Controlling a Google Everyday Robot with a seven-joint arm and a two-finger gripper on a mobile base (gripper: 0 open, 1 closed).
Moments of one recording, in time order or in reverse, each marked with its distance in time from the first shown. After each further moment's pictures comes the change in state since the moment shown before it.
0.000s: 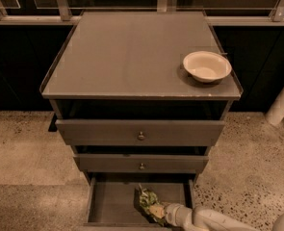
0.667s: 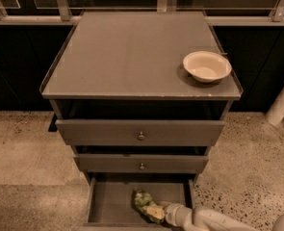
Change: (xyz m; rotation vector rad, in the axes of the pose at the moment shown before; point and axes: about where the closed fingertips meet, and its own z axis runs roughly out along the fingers) arm 0.000 0.000 0.000 0.000 0.000 0.000
